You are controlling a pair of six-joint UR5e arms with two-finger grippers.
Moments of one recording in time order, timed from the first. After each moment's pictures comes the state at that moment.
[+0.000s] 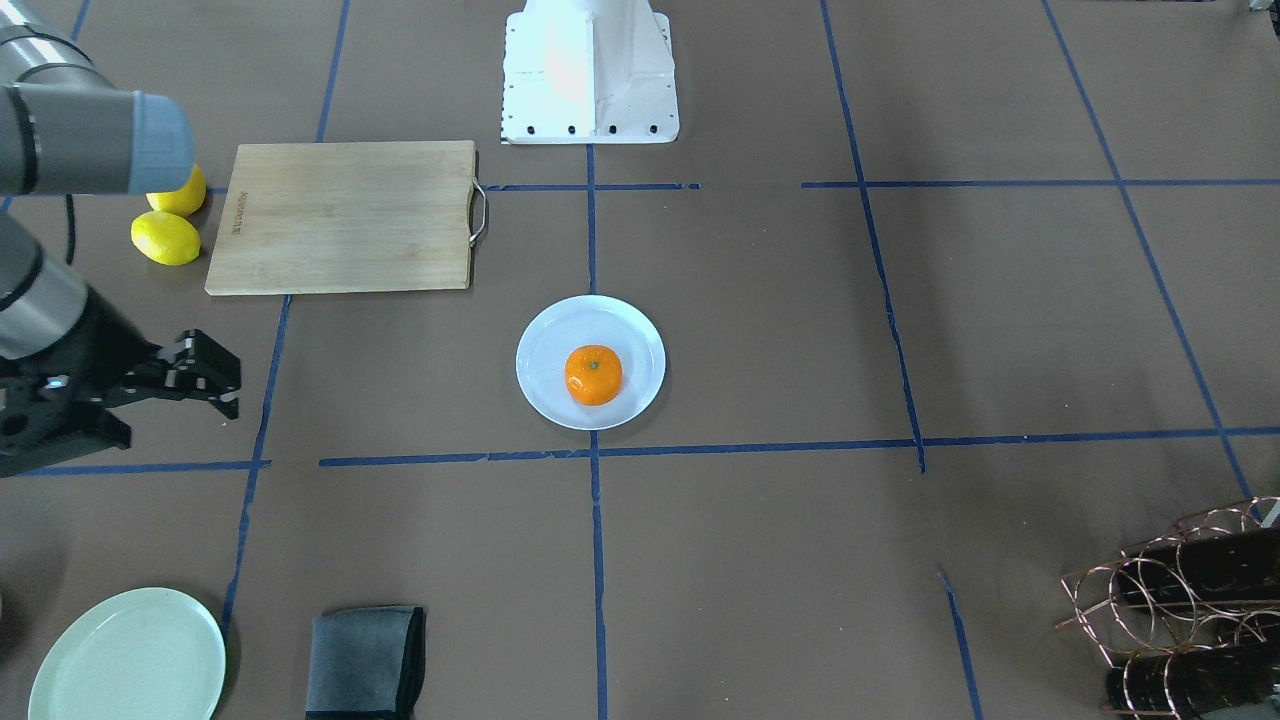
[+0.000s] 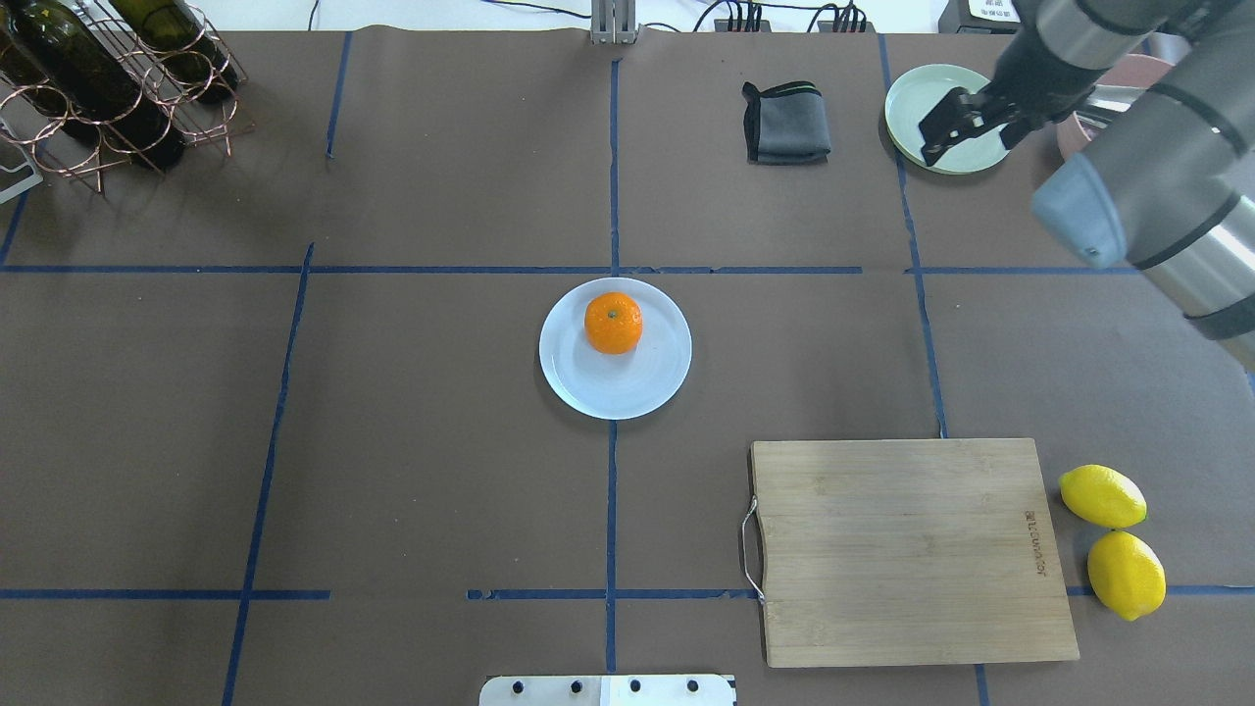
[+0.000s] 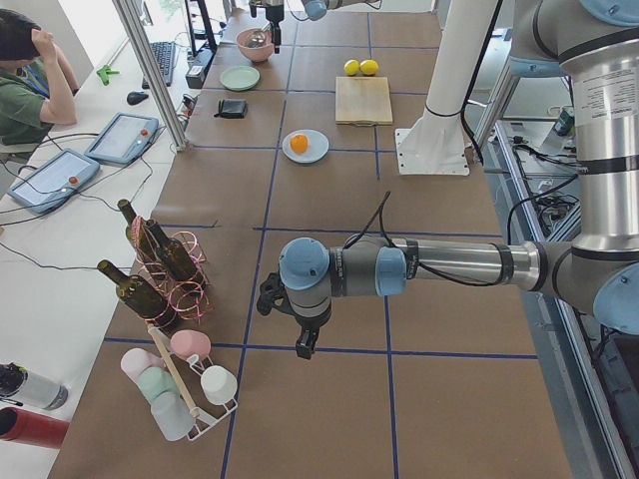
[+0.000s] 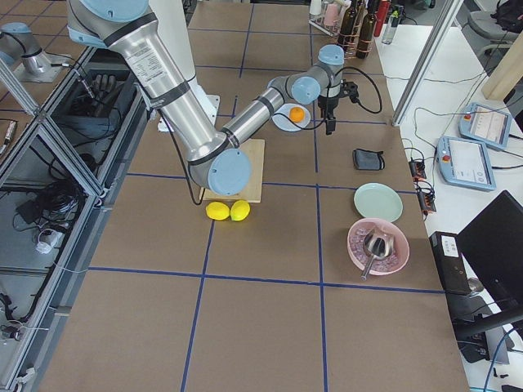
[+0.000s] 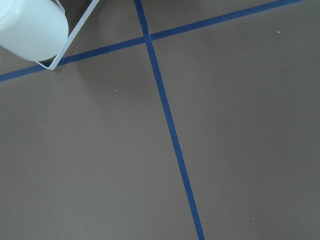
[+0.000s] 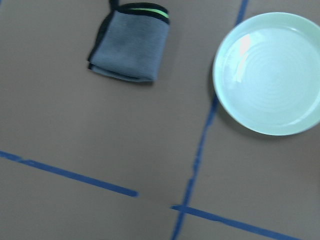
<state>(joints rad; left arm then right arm) -1.59 -1.39 -1.79 -1.48 -2.39 0.31 1.14 -1.11 1.66 -1.61 2.24 0.38</state>
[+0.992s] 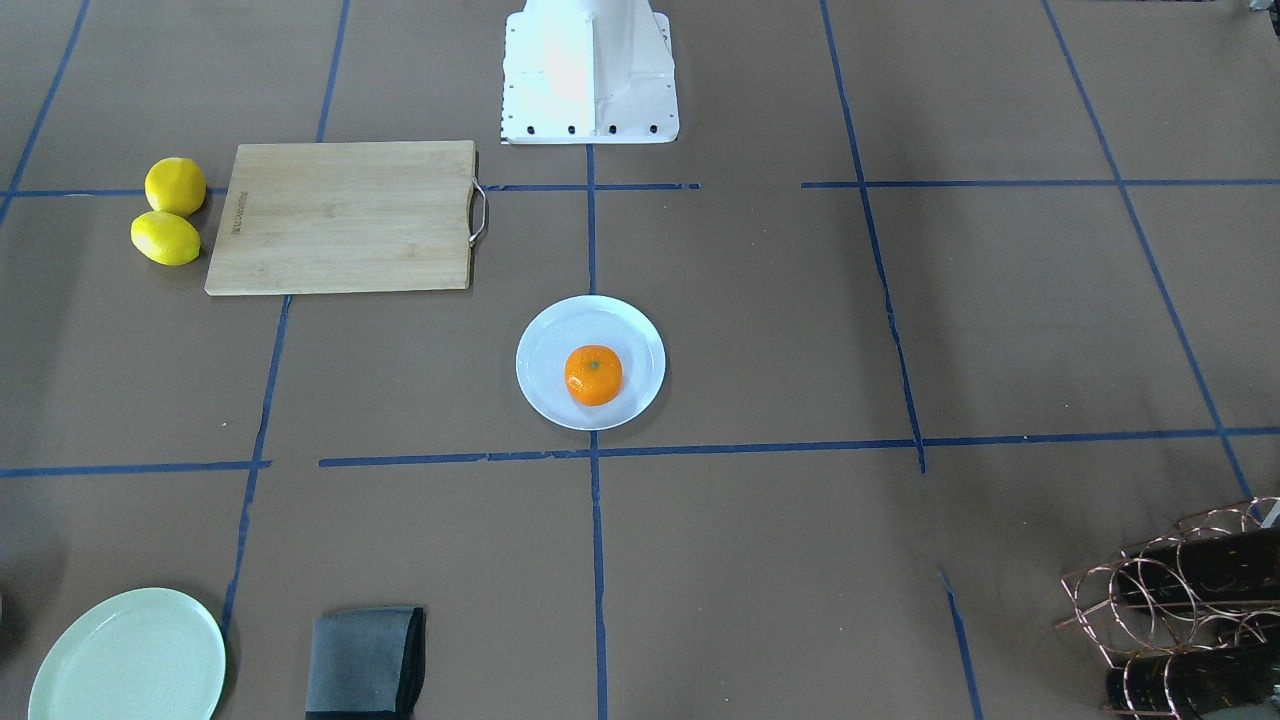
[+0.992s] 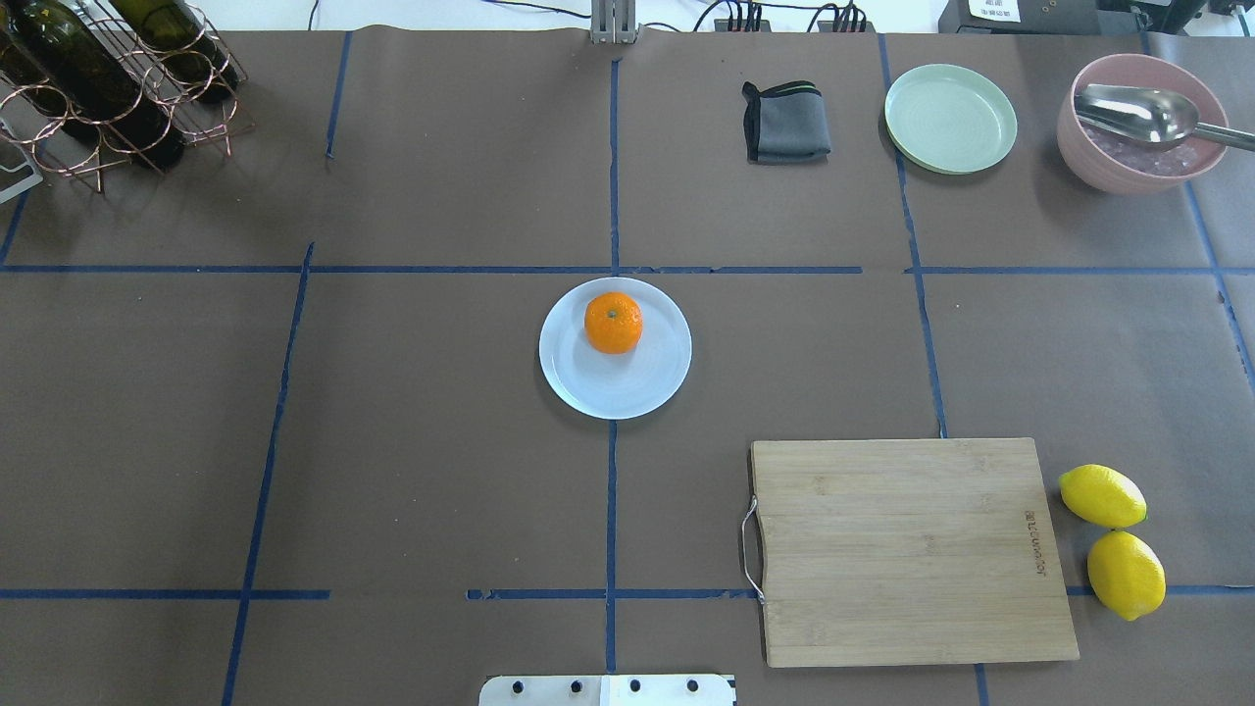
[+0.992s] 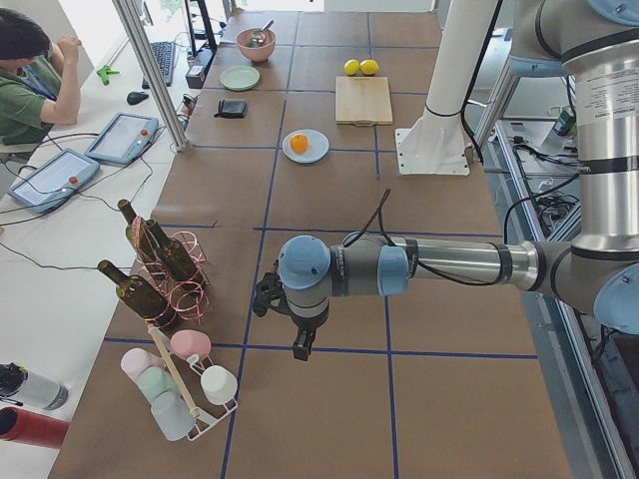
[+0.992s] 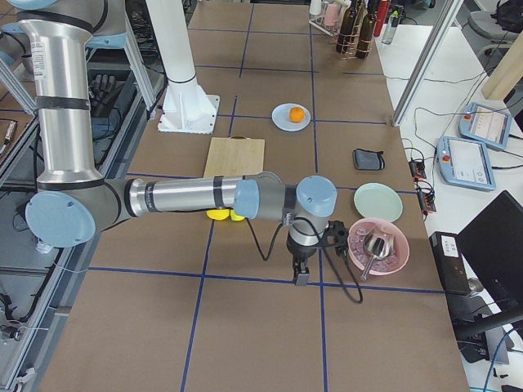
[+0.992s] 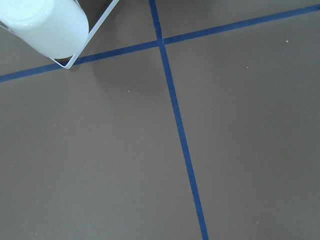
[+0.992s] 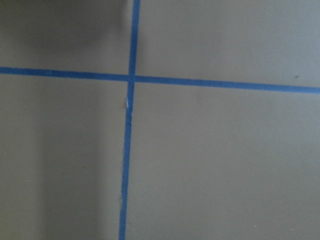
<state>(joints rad) -1.63 -1.40 -1.79 -1.48 -2.38 0.30 1.62 -1.61 1.67 -1.72 2.25 -0.13</state>
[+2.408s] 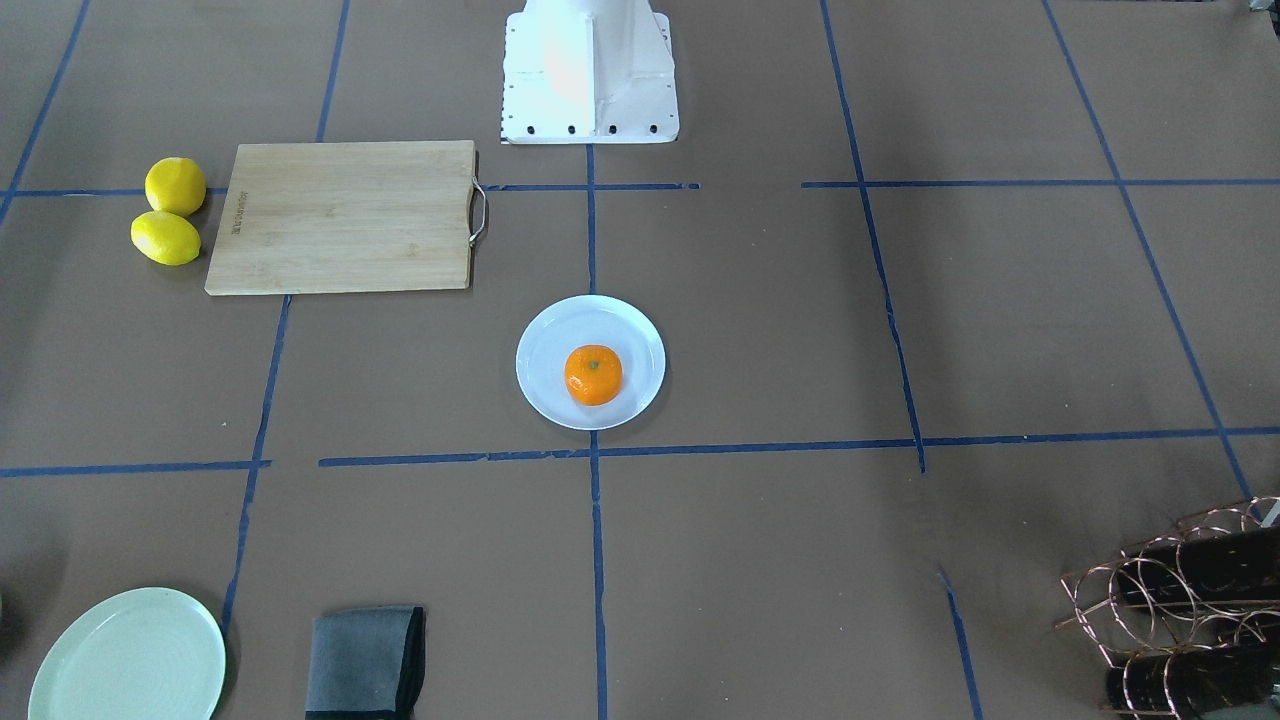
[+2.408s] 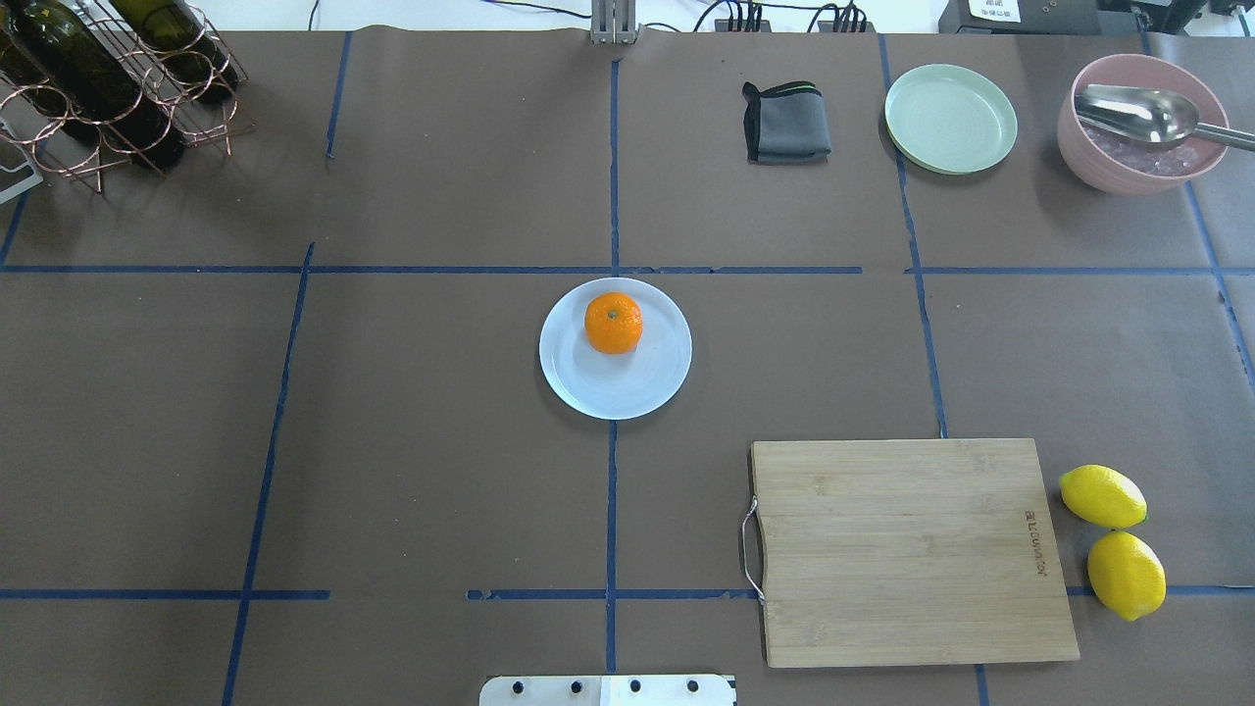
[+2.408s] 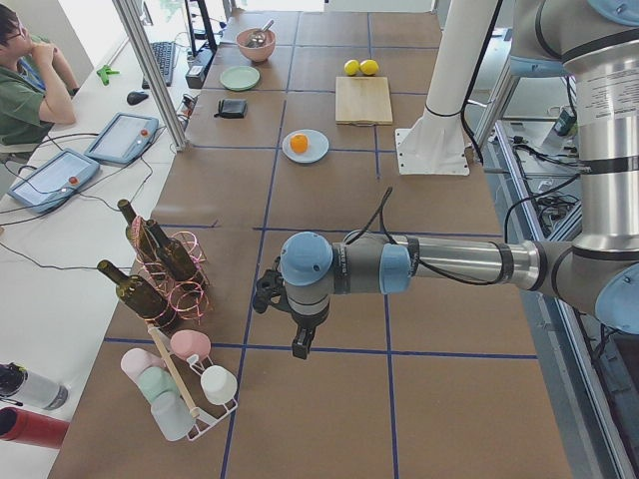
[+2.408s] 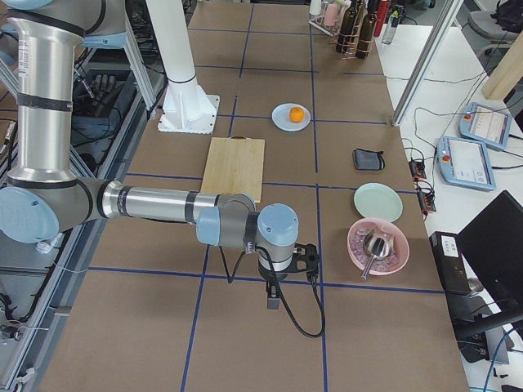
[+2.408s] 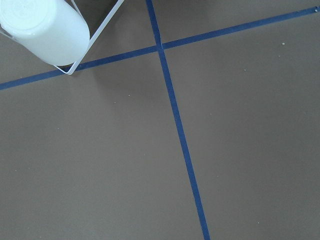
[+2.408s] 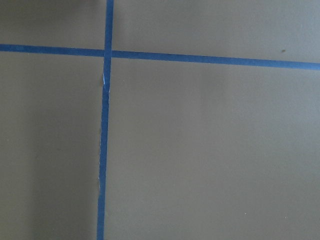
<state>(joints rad) -1.63 -1.40 -1.80 -1.48 -2.38 0.31 1.64 -1.70 1.67 -1.59 2.26 -0.11</state>
